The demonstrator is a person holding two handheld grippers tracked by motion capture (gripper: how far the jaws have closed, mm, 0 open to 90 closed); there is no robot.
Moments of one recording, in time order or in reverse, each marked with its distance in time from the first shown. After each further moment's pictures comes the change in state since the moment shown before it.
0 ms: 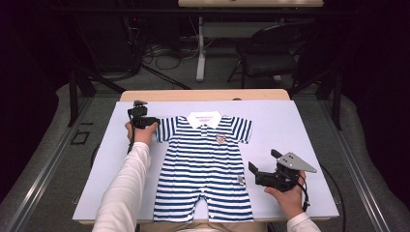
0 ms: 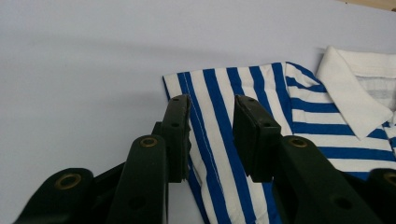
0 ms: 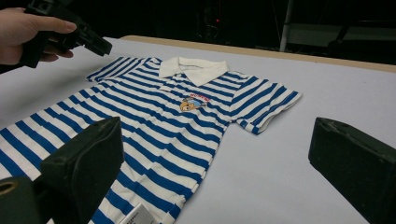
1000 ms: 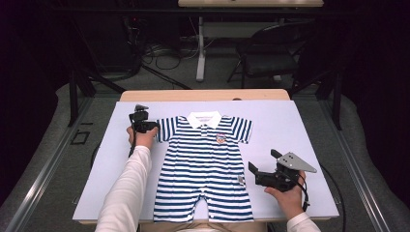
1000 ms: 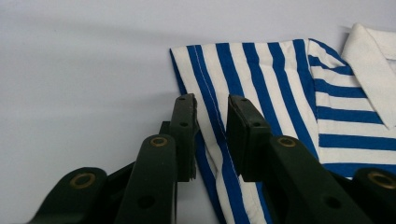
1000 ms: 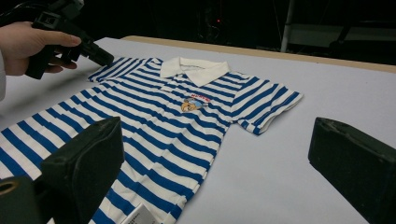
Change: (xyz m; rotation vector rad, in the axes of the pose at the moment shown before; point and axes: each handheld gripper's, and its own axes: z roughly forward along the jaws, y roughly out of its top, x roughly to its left) left arm 0.005 -0.012 0.014 0.026 0.007 -0.016; right arm 0.000 0.000 0.000 0.000 0.005 0.002
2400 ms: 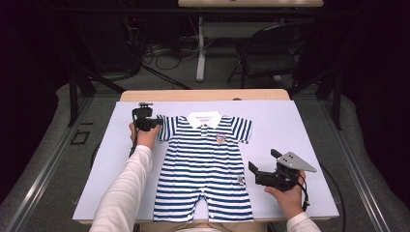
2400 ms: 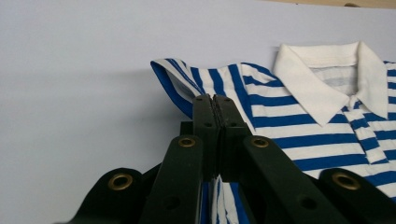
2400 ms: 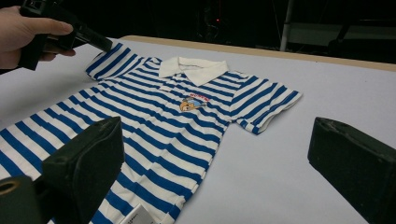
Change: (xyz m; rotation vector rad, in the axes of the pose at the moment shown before) left arm -0.026 0.003 -0.022 -0.100 -0.062 0.135; right arm -0.001 0.000 0.001 -0.001 -0.004 0.002
